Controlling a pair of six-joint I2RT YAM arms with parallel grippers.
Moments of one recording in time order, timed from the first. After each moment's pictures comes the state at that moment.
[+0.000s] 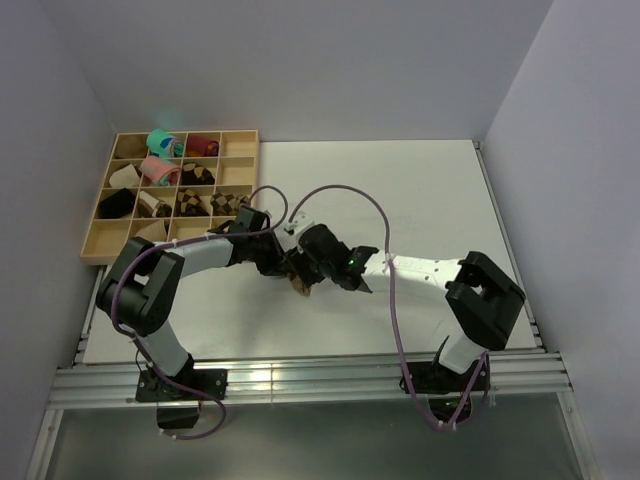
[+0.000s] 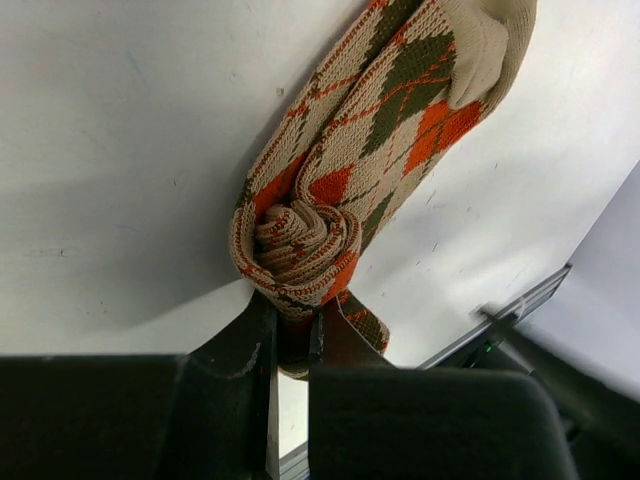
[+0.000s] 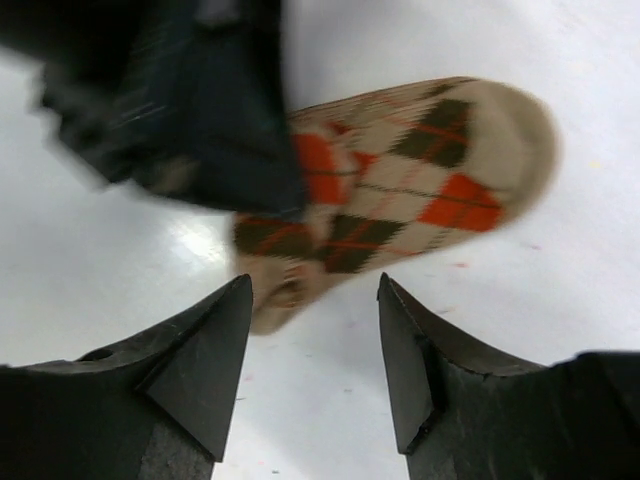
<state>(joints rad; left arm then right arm) -0.49 1.71 0.88 -0.15 0.38 -0.90 0.96 1.60 0.95 -0.10 0.19 0.15</state>
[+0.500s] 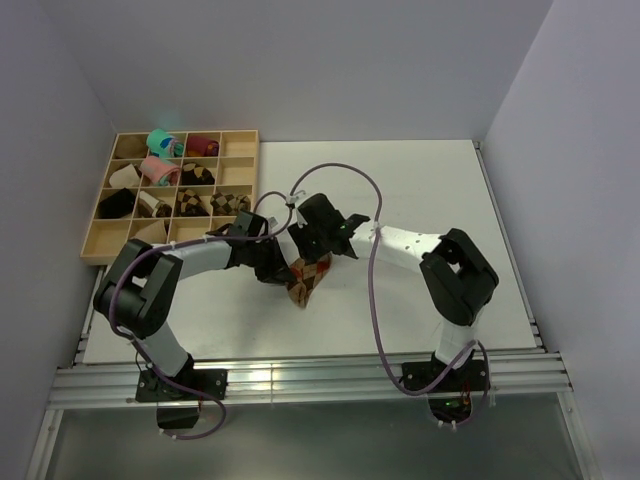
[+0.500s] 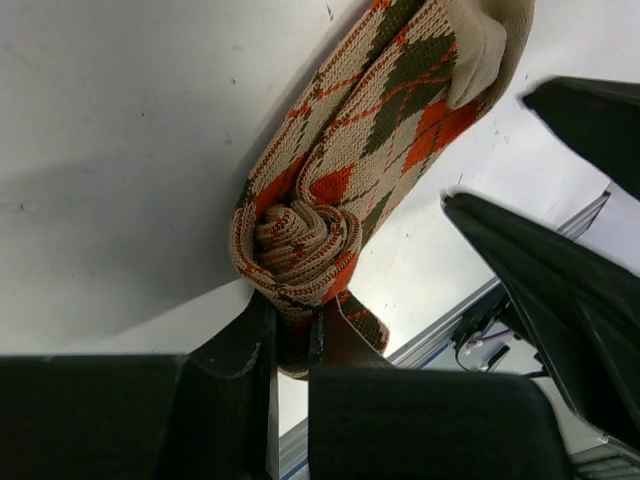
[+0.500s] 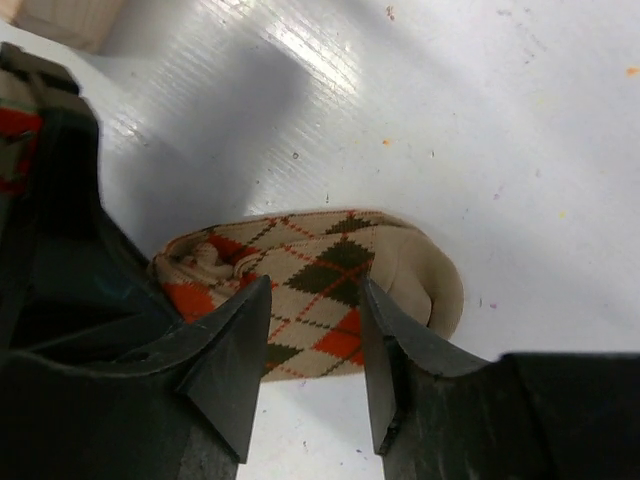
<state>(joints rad) -0.49 1.69 0.85 -0.20 0.48 -0.76 0.78 1.79 1.21 -0.28 0.02 0.15</state>
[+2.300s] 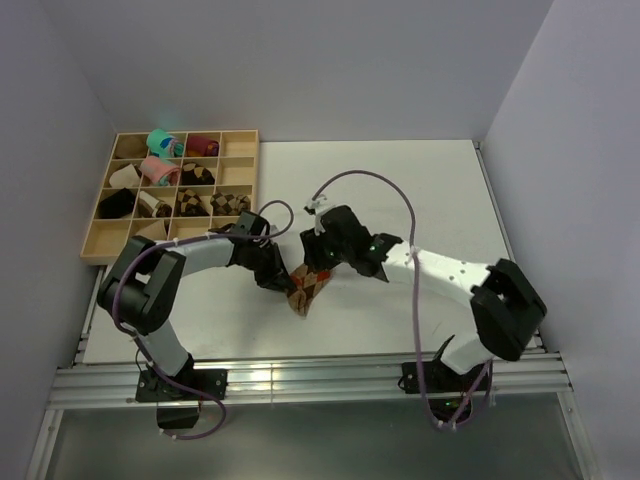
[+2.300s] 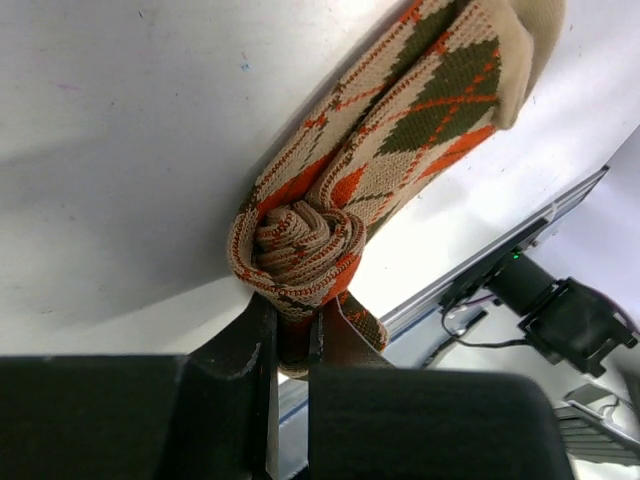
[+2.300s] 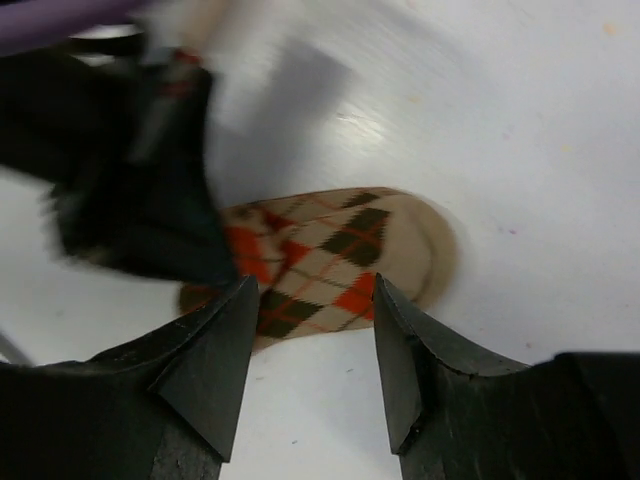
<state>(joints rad) -0.49 1.71 0.87 -0.31 0.55 -0.77 0.76 1.55 0.99 -0.20 -0.02 0.27</state>
